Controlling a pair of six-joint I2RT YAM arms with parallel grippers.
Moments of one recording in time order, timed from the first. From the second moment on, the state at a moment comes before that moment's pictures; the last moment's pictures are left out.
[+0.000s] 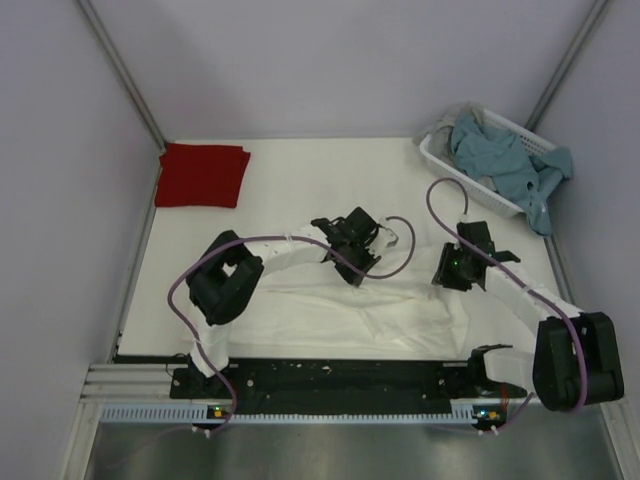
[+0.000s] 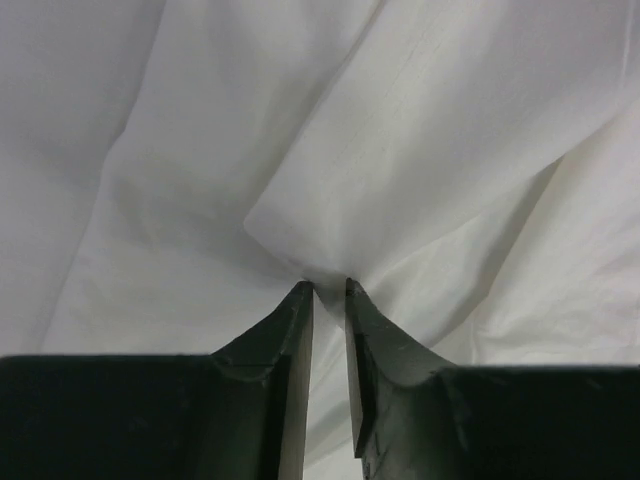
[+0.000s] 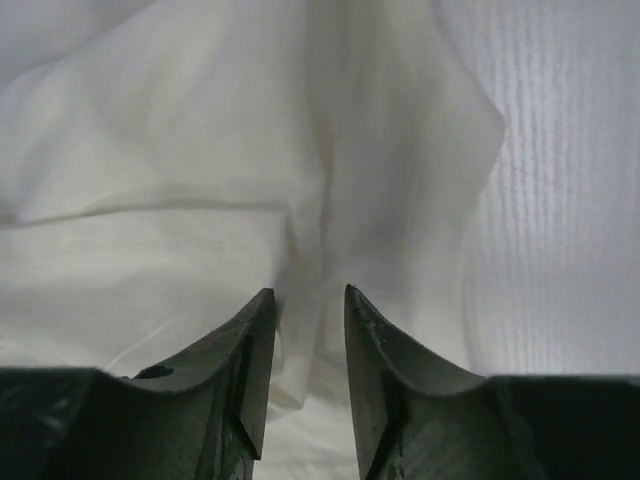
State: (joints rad) left arm -0.87 1.94 1.36 -0.52 0.20 0.06; right arm 0.15 1.21 0.58 -0.42 -0.08 0.45
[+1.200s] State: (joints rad) left arm -0.88 1.98 1.41 -0.59 0.38 0.27; right arm 0.05 1.09 0.47 -0.50 -0.20 0.63
